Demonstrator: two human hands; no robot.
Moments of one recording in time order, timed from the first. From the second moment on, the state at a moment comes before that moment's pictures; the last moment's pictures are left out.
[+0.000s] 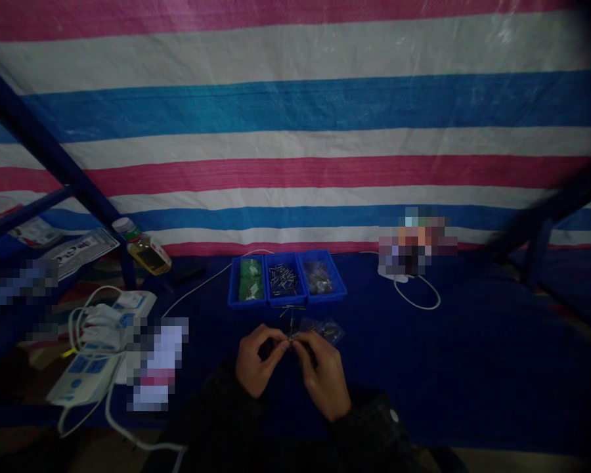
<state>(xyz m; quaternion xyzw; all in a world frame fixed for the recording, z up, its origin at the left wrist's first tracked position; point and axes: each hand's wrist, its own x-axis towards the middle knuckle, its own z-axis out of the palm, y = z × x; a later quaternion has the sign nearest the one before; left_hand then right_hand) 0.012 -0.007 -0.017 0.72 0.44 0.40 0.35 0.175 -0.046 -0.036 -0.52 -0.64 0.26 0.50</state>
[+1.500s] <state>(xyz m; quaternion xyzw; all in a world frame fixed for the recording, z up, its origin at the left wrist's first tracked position) 0.012 -0.009 -0.024 0.74 0.42 0.38 0.36 0.175 -0.050 -0.036 -0.52 -0.60 0.27 0.54</state>
